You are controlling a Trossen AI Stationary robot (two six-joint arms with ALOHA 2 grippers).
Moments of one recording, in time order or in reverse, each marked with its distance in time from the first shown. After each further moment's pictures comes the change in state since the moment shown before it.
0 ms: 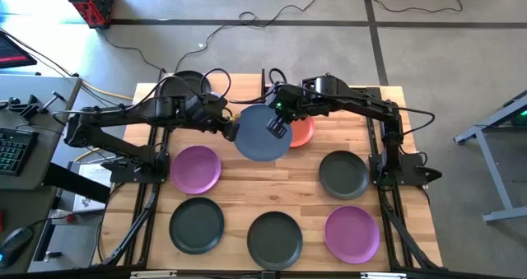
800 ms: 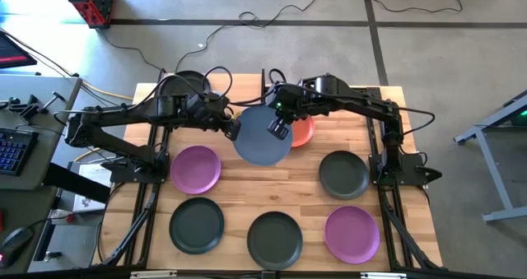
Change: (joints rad) left arm 0.007 0.009 0.000 0.036 -0.009 0.053; right arm -0.005 0.000 0.000 0.000 -0.011 -0.086
